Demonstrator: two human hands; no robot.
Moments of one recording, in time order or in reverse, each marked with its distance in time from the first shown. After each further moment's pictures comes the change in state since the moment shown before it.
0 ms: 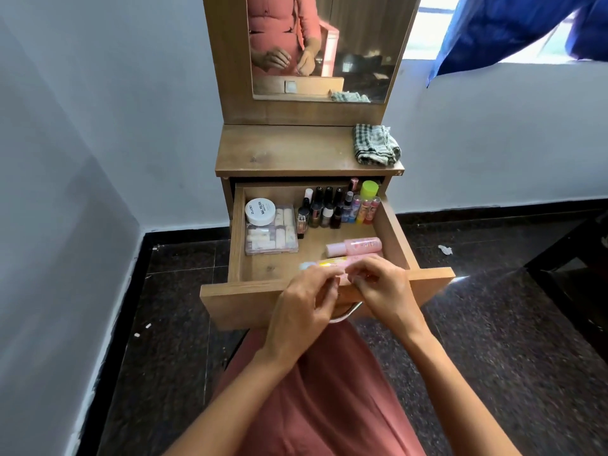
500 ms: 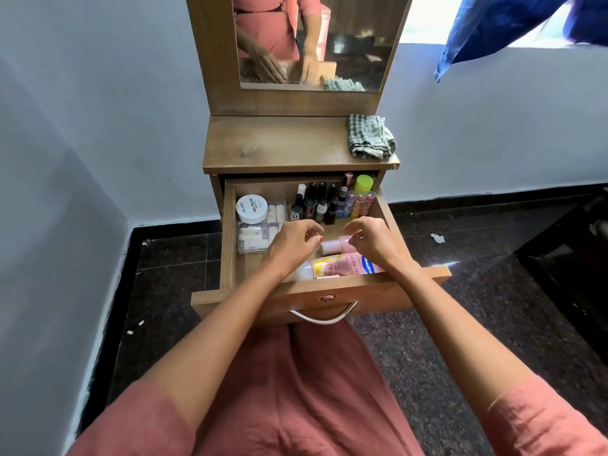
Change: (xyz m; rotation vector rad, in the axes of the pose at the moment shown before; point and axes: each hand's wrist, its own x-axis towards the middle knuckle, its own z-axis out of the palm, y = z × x) left_hand 0.098 -0.055 0.014 0.107 -0.395 -0.370; right_hand 0.091 0.044 0.003 -0.378 -0.279 0.155
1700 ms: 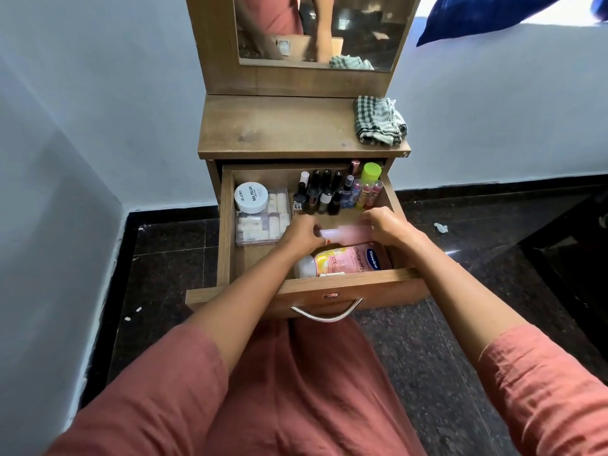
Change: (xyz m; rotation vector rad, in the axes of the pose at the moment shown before) left_hand 0.033 -0.018 0.028 0.041 -0.179 -0.171; right_hand 0.040 0.029 -0.001 -0.199 -0.307 0.055
